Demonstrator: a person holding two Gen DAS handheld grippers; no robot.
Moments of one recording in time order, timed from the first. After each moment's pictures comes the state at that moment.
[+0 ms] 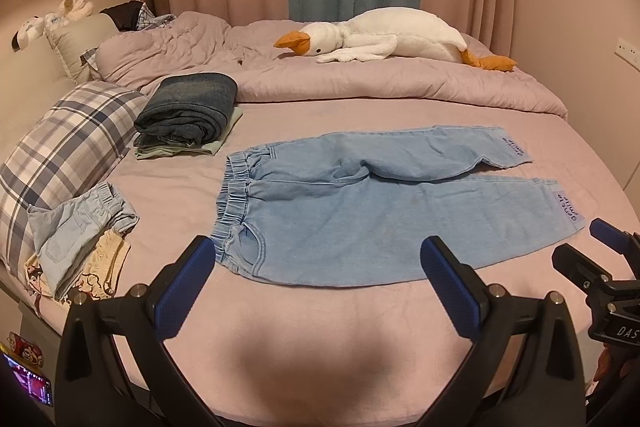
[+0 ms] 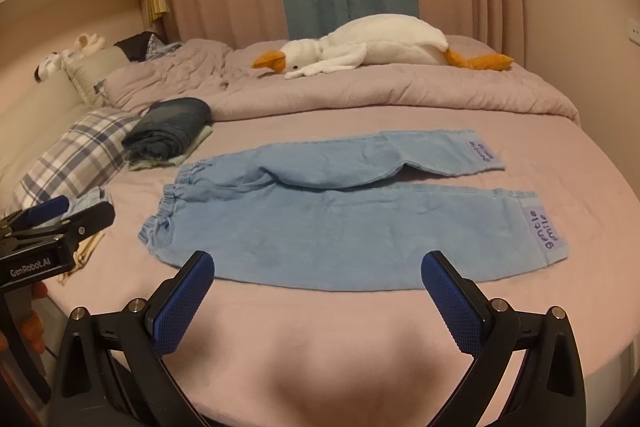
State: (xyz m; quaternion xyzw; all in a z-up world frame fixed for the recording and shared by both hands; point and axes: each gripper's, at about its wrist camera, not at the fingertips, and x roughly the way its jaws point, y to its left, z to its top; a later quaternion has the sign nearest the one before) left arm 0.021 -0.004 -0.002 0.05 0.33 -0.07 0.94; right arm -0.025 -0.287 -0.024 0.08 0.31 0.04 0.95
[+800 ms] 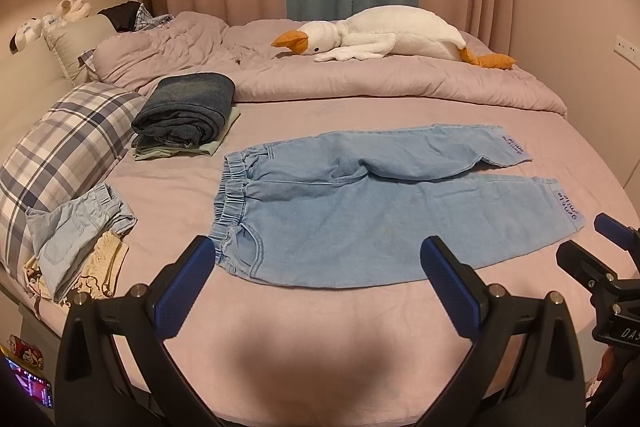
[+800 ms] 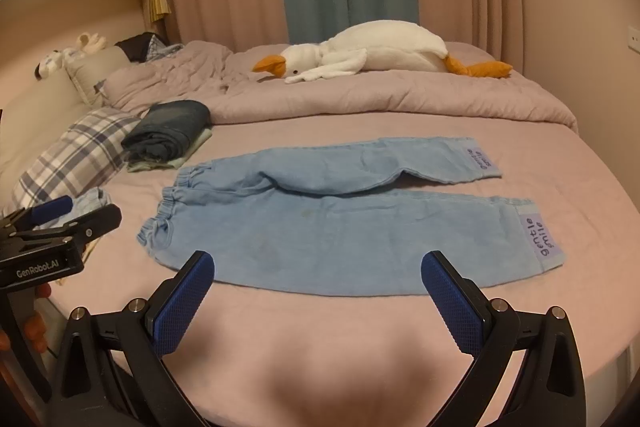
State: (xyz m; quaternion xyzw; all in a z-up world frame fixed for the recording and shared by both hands) left arm 0.014 -0.017 0.008 0.05 0.35 -0.08 0.93; right arm -0.024 -0.284 -0.021 0.07 0.30 0.03 0.95
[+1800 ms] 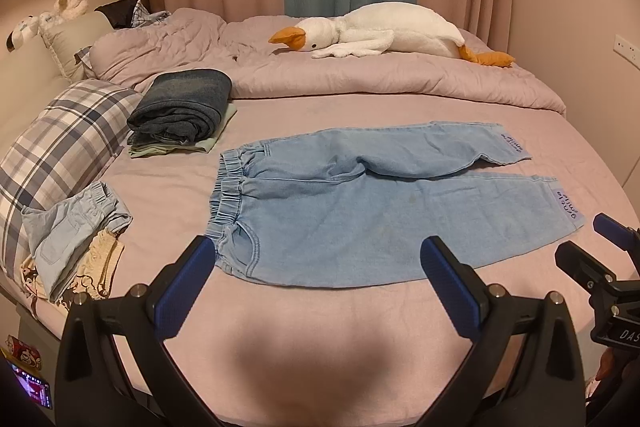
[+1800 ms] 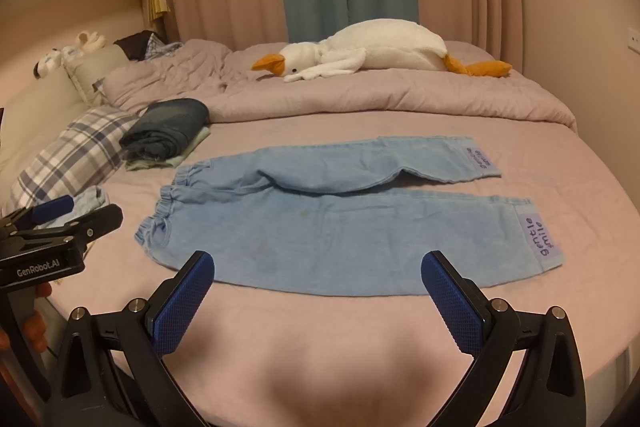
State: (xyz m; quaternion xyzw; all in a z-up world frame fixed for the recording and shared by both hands) left arm 0.016 -0.025 0.006 0.05 0.35 -0.08 0.93; right arm -0.021 -0.285 -0.022 0.07 0.30 0.03 0.95
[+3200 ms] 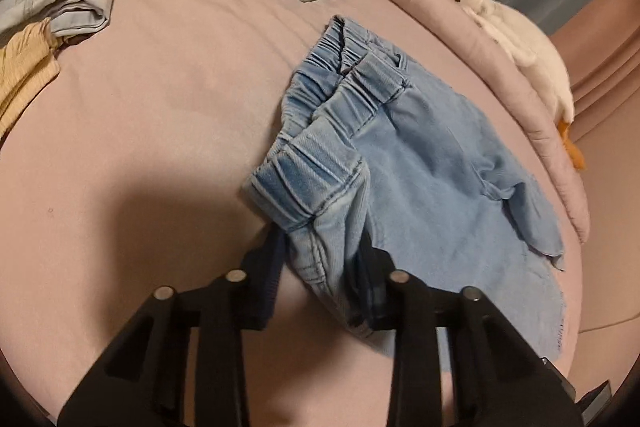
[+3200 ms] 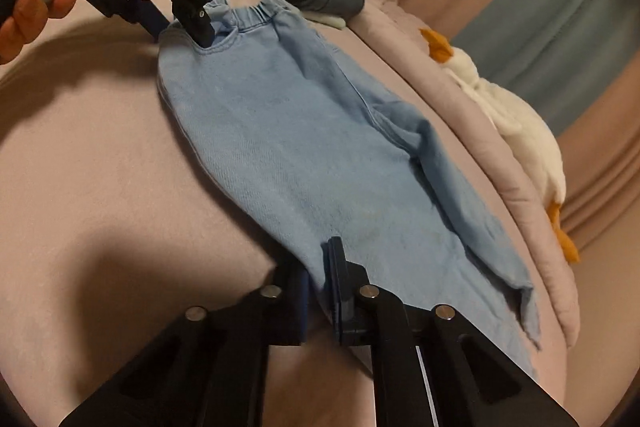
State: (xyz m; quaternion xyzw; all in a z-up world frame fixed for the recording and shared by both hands) left arm 0.152 0.109 -0.147 -0.24 0.48 0.00 0.84; right arm 0.055 -0.132 -0.159 -0.35 0.29 0.14 0.88
